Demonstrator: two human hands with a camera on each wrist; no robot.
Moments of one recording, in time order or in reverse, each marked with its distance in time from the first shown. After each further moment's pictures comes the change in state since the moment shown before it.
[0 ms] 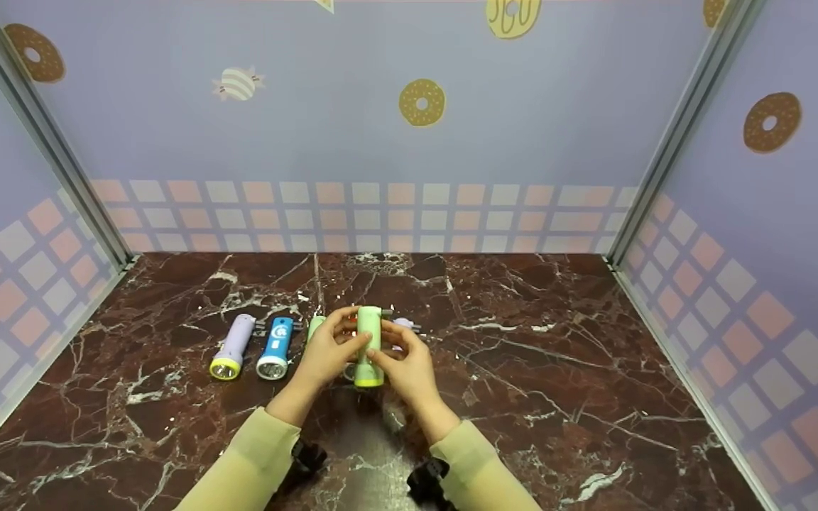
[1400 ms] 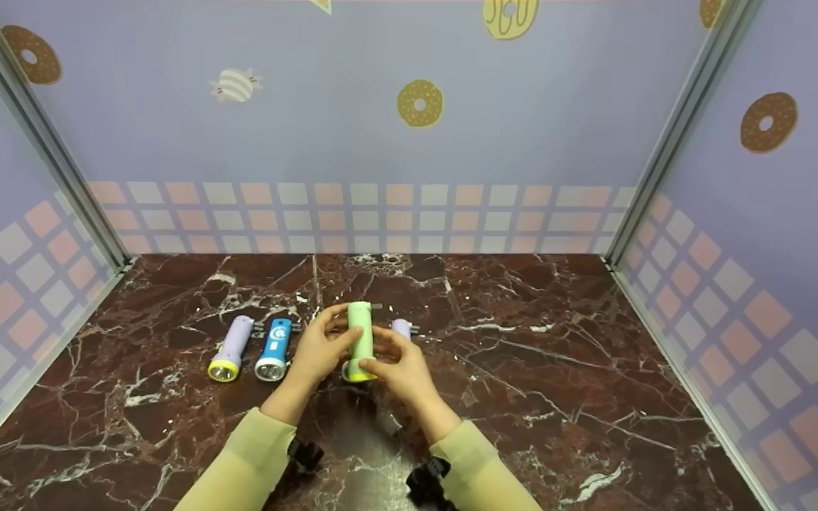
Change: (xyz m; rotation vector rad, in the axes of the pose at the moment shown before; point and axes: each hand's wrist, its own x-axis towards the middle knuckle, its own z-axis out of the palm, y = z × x) left_hand 0.003 0.000 -0.007 -0.020 0.042 -0.091; right_hand 0.004 0.000 -0.004 0.031 -0.196 0.104
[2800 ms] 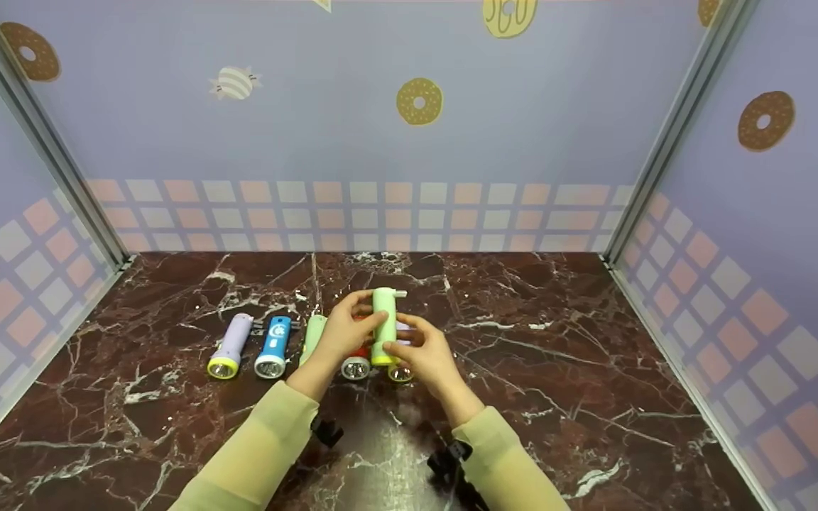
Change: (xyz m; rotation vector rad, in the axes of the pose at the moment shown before) left_hand 0.023 0.022 0.031 0.067 -0.029 -0.048; right_hand 0.002 -0.014 -0.035 -0.050 0.058 0.048
